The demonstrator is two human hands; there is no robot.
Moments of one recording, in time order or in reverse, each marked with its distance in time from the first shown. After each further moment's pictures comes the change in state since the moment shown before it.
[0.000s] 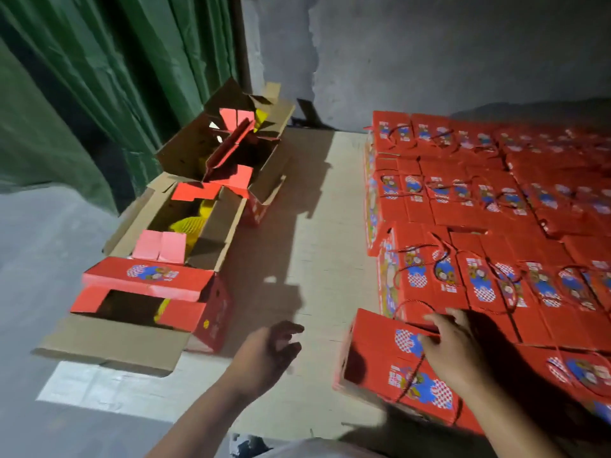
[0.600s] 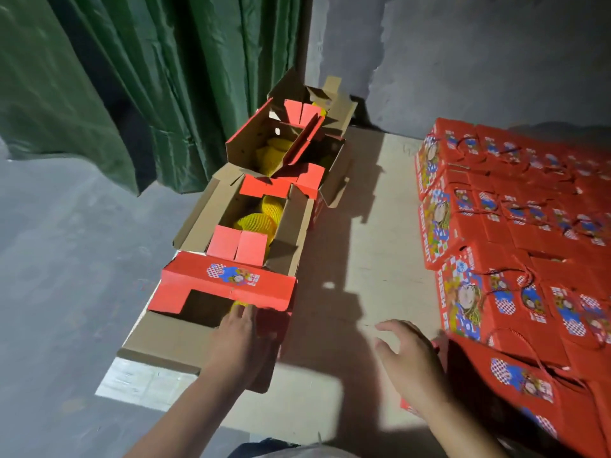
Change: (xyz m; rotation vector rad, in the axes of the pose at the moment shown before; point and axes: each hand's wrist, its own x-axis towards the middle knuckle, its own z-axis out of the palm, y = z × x) left_hand 0.008 -0.156 -0.142 0.393 0.234 -0.228; right_hand -0.058 -0.229 0.096 0.231 -0.052 -0.201
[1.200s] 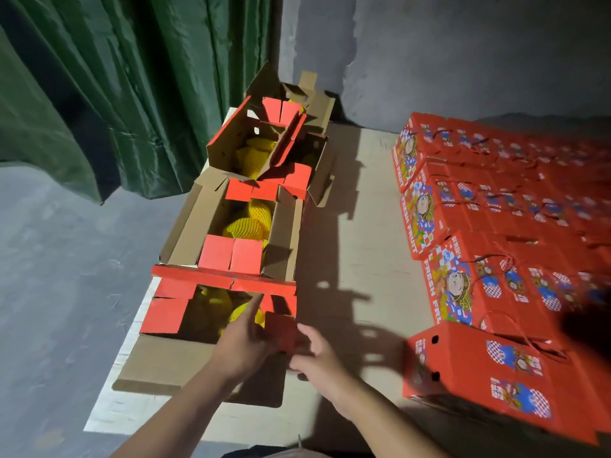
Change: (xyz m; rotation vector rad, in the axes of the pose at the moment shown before) left_hand 0.024 -0.017 -0.016 -0.651 -0.303 0.018; right_hand -0.007 -0.103 0.110 0.591 -0.476 0.381
